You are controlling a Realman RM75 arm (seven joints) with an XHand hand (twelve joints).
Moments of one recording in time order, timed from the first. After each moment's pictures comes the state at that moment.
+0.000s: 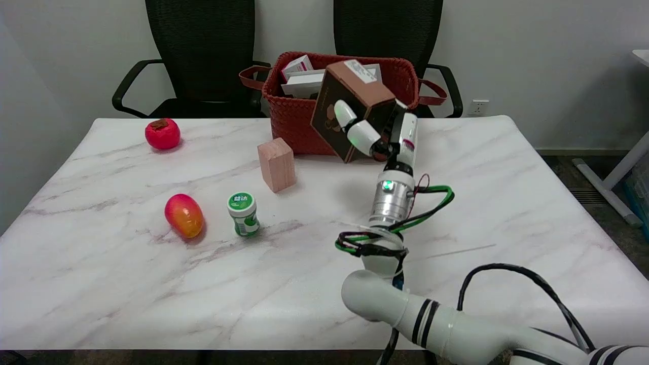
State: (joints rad) arm 0.37 -1.51 -2.31 1.09 1.47 1.39 0.18
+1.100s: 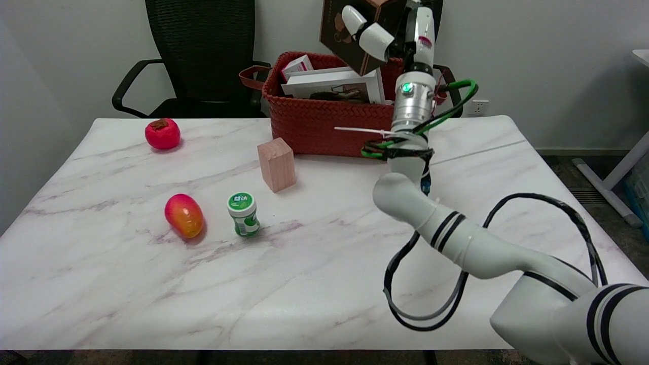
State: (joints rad) arm 0.65 -1.35 -2.15 1.07 1.39 1.08 0.14
